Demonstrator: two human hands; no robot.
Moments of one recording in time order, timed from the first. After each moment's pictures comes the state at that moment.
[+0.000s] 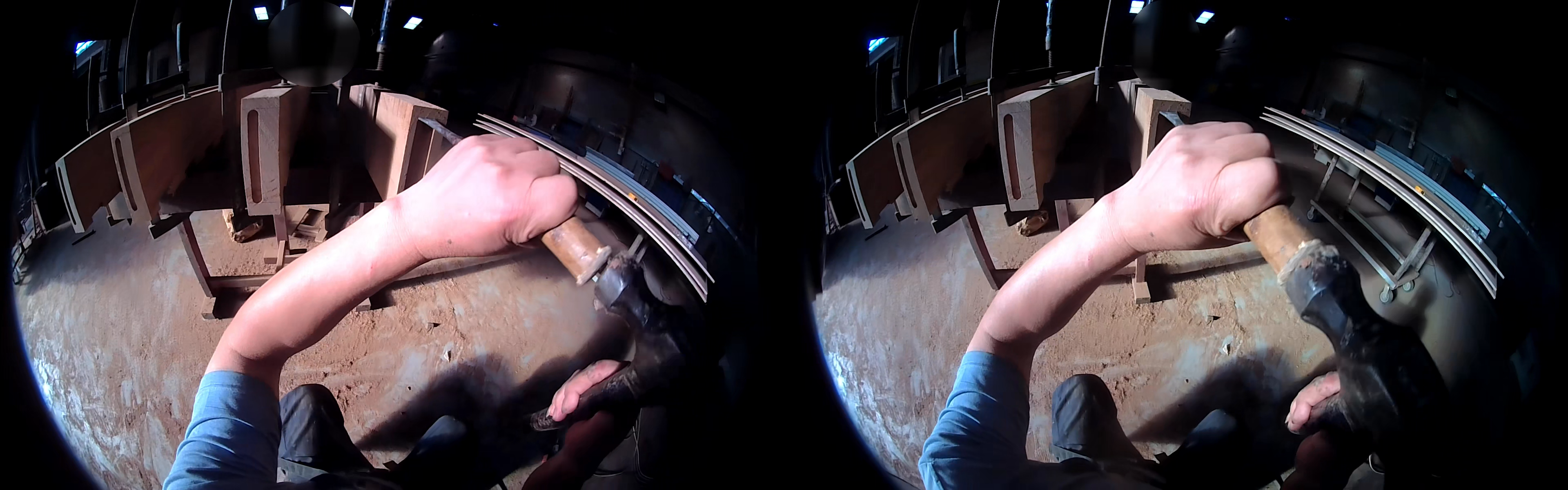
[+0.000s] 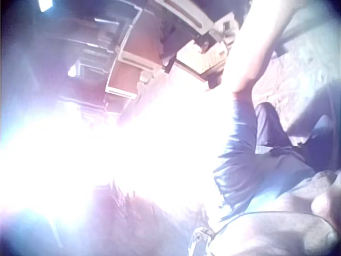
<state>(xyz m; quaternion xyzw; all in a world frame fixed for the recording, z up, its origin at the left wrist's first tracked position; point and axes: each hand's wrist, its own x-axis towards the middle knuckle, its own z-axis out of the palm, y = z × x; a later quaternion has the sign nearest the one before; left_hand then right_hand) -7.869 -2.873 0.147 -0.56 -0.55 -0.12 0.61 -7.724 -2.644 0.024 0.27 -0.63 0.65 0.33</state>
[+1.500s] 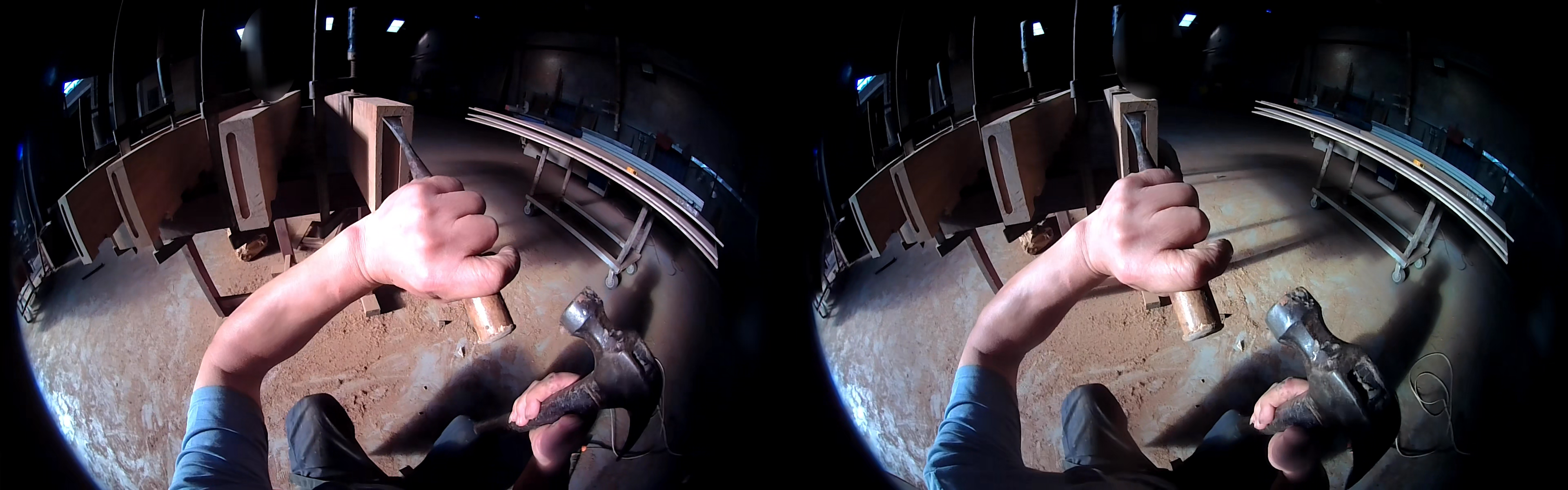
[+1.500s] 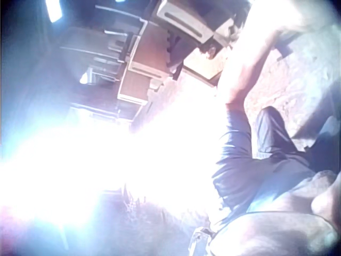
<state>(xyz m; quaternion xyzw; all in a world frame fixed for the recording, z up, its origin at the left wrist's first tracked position) -7.862 -2.885 0.111 -0.61 -0.51 0.02 0.61 -7.738 -2.628 -0.057 0.29 -0.56 0.77 0.13</state>
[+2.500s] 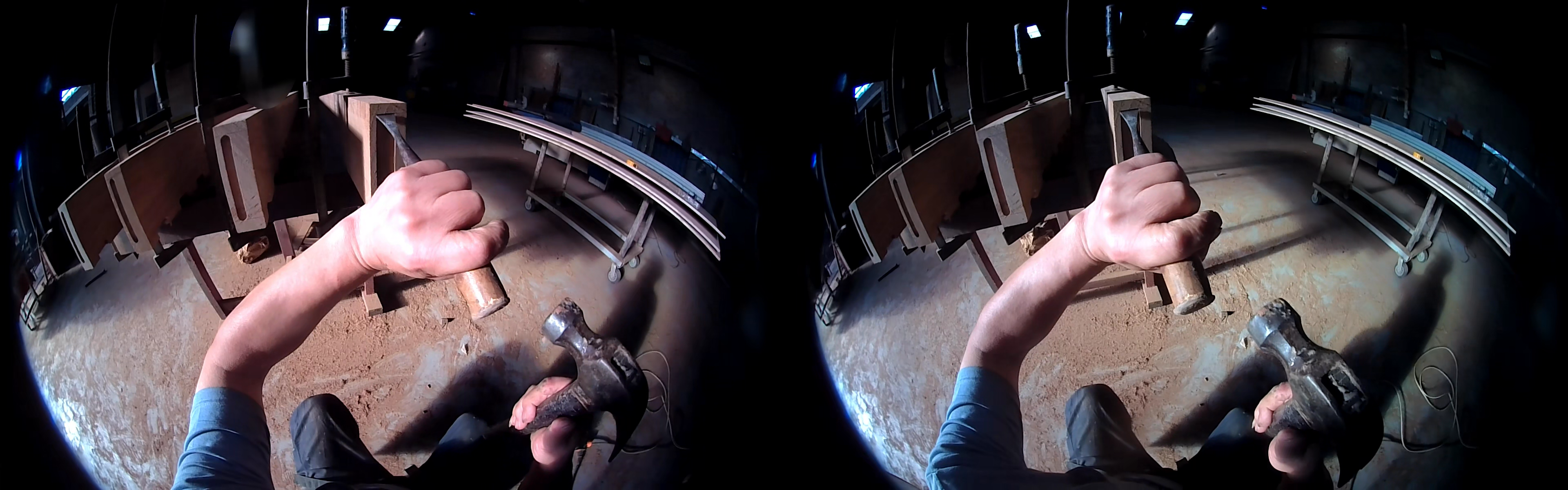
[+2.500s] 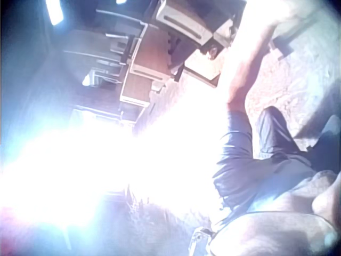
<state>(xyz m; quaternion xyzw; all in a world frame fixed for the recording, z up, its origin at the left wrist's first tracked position) -7.878 -2.888 0.111 -0.60 -0.50 0.02 0.62 -7.724 -2.629 -0.082 0.30 -0.55 0.76 0.18</state>
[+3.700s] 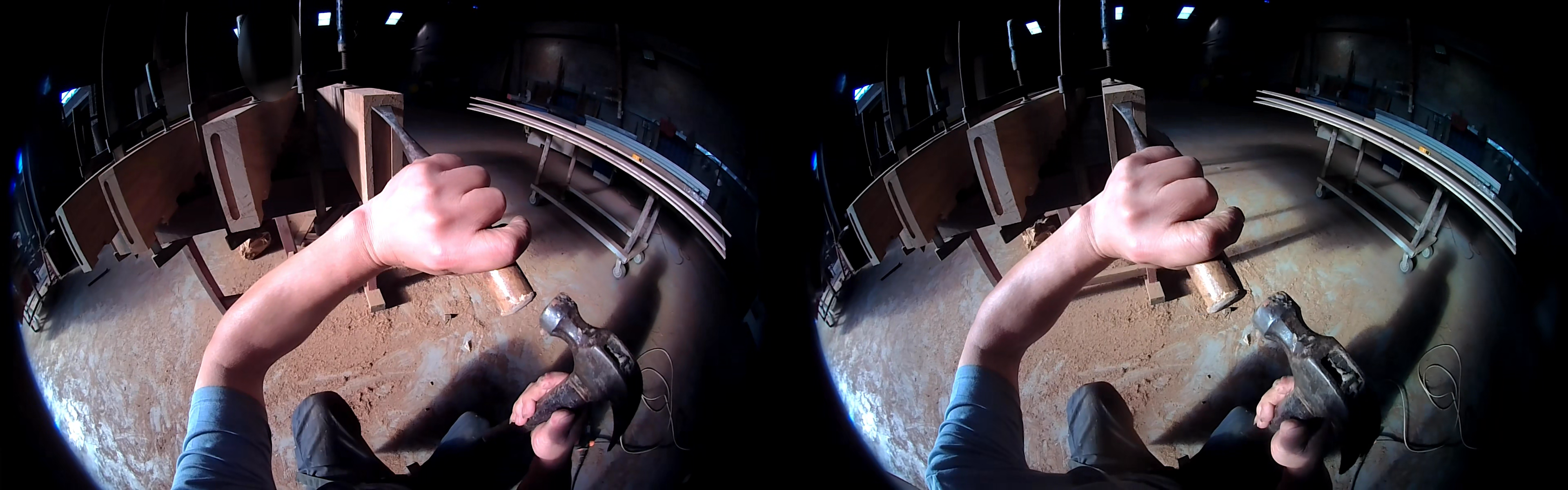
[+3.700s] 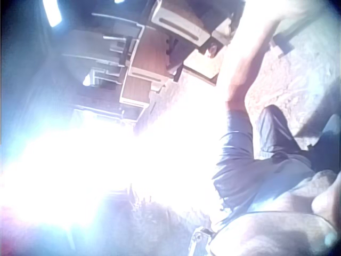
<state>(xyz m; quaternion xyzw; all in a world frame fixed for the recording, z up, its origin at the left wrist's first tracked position) -7.887 -2.873 0.114 -0.59 -0.50 0.05 0.64 -7.739 -2.625 -0.092 0.24 -0.59 0.75 0.18</state>
